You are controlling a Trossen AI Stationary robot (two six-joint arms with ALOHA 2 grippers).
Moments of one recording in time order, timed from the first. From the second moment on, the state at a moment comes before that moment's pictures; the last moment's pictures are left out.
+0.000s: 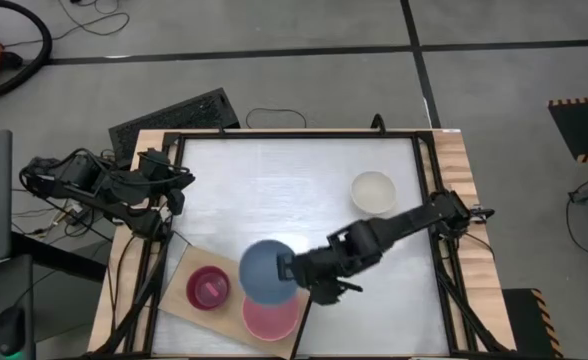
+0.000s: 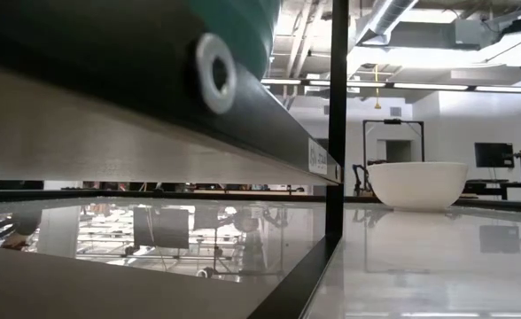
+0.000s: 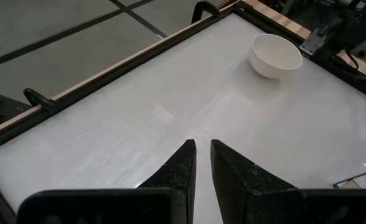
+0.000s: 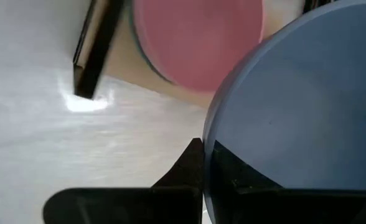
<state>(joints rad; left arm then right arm) -0.29 0.75 1.18 -1.20 -0.70 -0.81 0.39 2.01 2.16 -1.15 0.18 -1.29</state>
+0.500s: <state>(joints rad) -0.29 0.75 1.18 -1.20 -0.70 -0.82 0.47 2.02 2.12 -0.99 0.12 -1.48</state>
